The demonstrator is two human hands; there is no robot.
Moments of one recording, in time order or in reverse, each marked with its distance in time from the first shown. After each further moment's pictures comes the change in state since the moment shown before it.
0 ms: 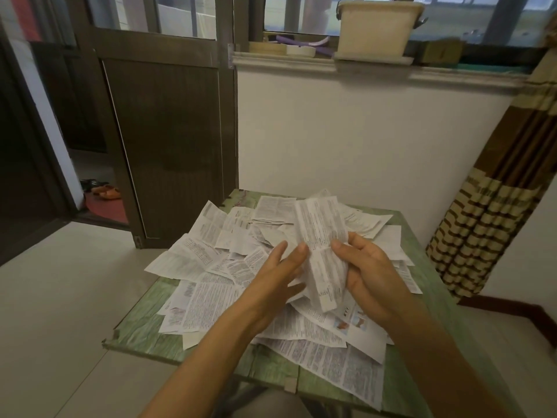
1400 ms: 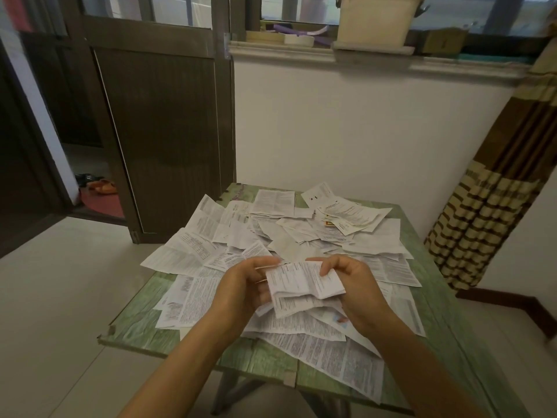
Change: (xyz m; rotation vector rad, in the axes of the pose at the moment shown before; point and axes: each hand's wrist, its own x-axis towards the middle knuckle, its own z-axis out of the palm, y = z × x) left_hand -0.020 0.002 -0.023 -0.133 0.250 -0.045; right_hand 0.000 0.039 -0.008 -0.324 0.157 0.058
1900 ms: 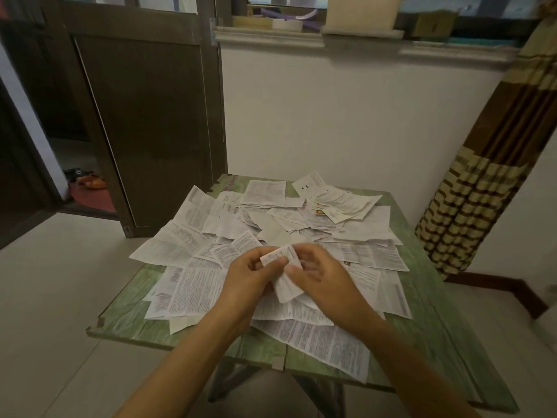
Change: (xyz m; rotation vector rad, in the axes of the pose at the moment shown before) left_hand -0.005 -0.020 0.020 0.267 0.051 0.141; right_hand -0.017 0.006 0.005 -0.439 -0.146 -0.177
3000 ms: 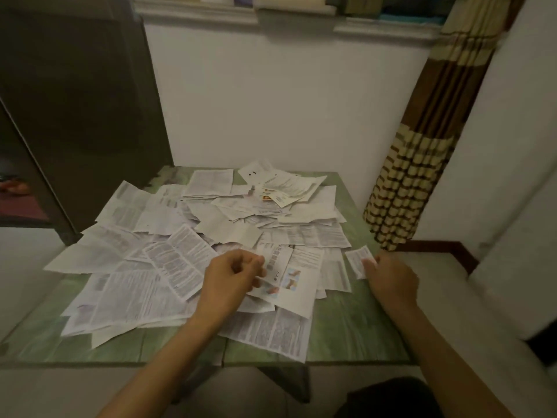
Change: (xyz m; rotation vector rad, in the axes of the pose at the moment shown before) left_hand 0.011 -0.033 0.057 0.434 0.009 0.187; right_hand -0.028 0.138 -0.156 -0.894 0.627 0.458
